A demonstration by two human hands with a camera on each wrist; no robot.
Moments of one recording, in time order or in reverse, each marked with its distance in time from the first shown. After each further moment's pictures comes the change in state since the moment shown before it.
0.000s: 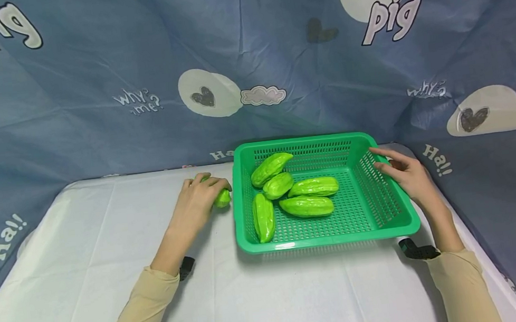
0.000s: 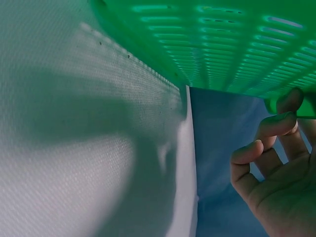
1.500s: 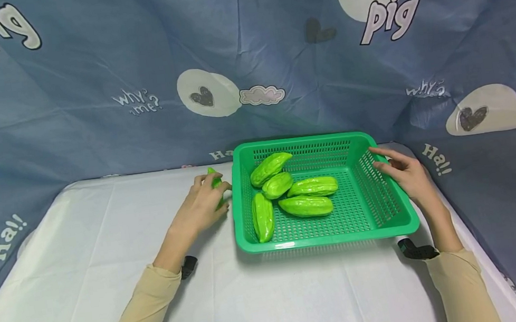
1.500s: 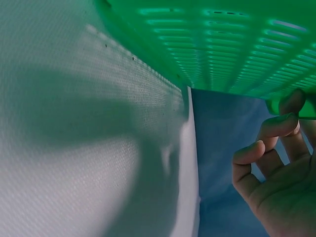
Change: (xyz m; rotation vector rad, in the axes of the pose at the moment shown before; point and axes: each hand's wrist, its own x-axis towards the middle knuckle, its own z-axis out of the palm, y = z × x) left_hand 0.008 0.001 0.006 -0.084 -0.238 -0.075; right_hand -0.001 0.001 0.001 0.010 0.017 0.019
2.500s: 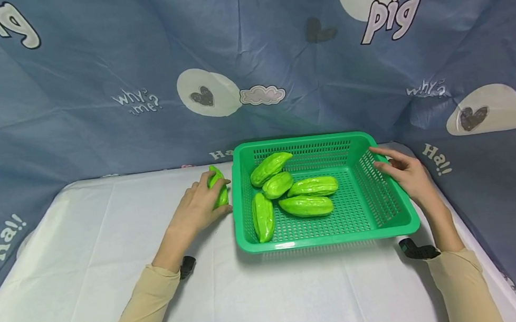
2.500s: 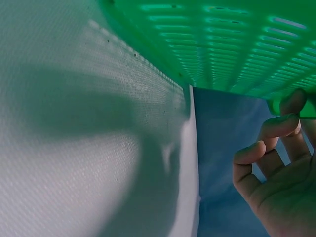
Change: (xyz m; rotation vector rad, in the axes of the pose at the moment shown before) left_hand -0.001 -0.008 0.004 -0.019 -0.047 -0.076; right_hand 0.000 -0.001 -0.001 0.010 -0.008 0.000
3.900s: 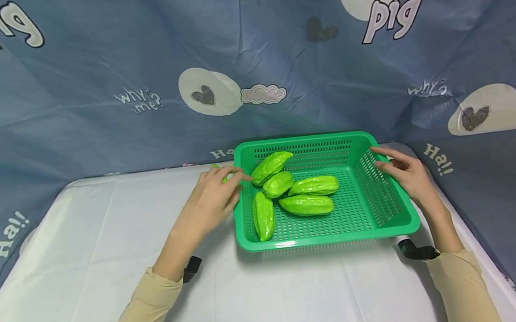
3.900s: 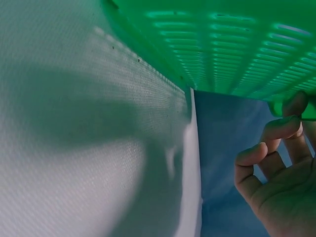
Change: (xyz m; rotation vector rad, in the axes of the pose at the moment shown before) left_hand -0.013 0.049 -0.038 -0.020 0.260 0.281; right_hand 0.000 0.004 0.002 0.015 0.018 0.016
